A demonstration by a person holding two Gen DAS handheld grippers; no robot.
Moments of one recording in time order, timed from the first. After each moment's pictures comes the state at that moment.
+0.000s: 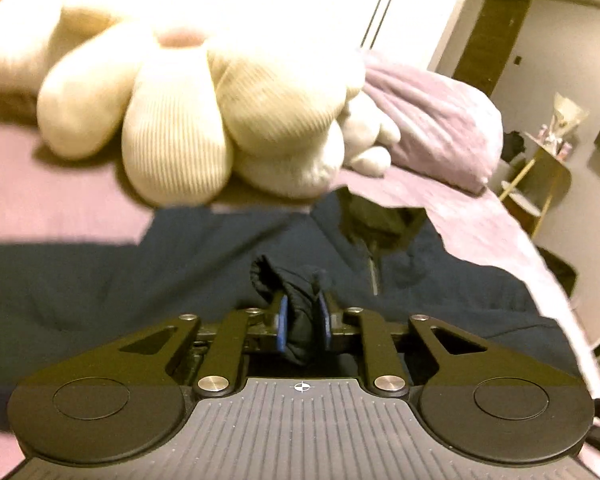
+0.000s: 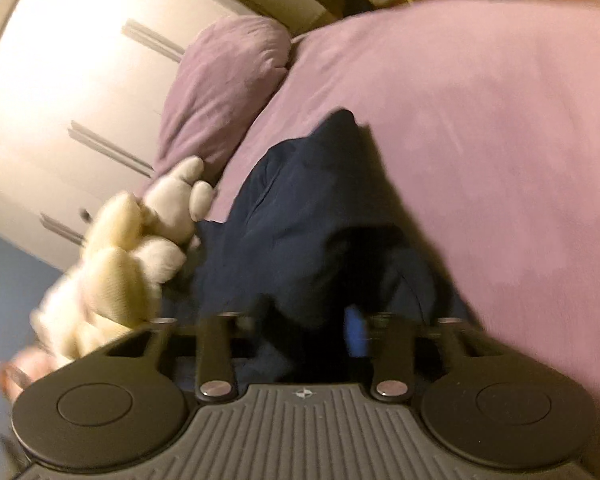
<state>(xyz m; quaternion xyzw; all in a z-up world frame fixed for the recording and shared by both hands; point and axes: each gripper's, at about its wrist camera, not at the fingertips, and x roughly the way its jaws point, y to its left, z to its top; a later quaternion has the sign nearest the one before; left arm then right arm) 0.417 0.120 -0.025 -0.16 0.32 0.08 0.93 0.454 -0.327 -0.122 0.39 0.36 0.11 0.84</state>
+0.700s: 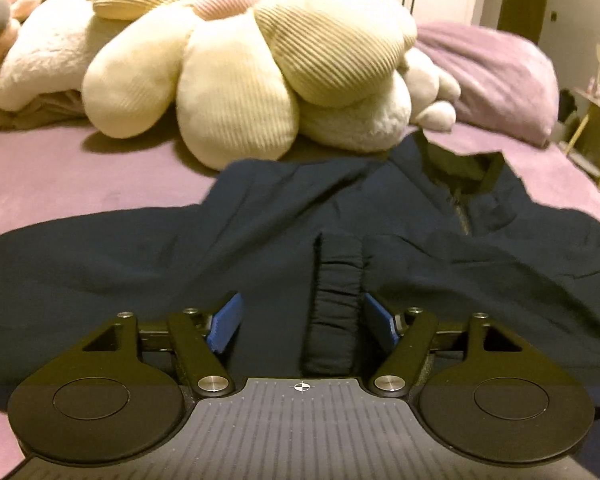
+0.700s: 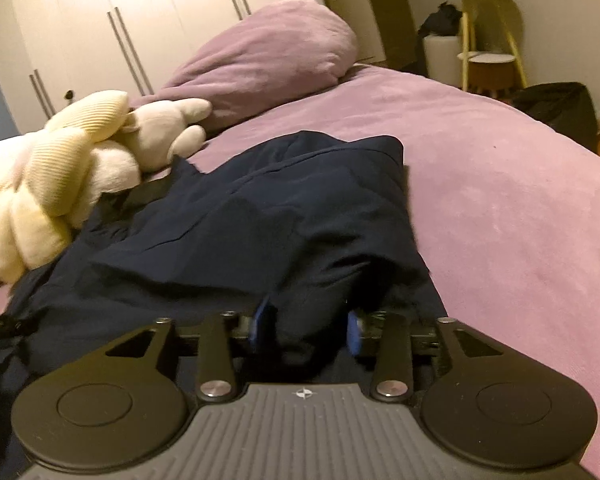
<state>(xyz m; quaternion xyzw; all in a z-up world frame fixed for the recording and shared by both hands) 0.403 0.132 -0.070 -0.11 0.35 0.15 0.92 0.444 -0.281 -0.122 0.14 0.33 0.11 0.92</state>
